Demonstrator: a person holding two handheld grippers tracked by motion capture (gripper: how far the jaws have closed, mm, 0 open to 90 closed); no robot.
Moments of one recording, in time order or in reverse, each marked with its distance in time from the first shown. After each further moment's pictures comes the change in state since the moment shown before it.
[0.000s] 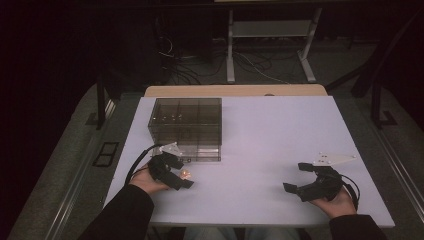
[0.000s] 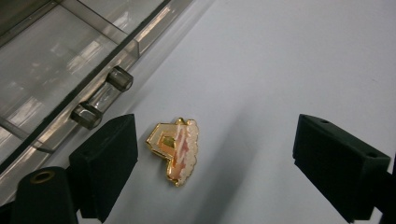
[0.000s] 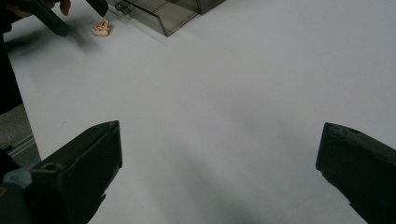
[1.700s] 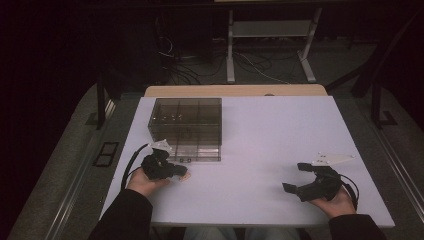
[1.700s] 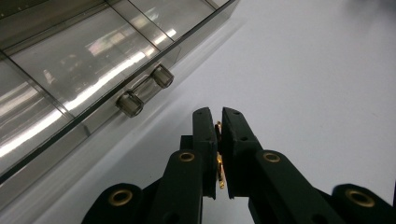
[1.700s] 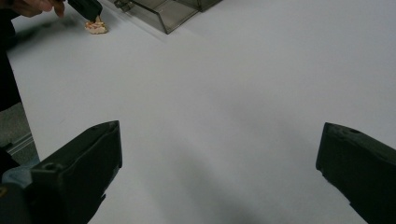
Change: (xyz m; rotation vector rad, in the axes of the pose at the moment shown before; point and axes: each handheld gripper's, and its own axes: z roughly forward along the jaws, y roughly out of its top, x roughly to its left) left arm 0.013 -0.016 -0.007 -0.134 -0.001 -0.150; right arm 0.000 0.000 0.002 0.005 0.001 -0.006
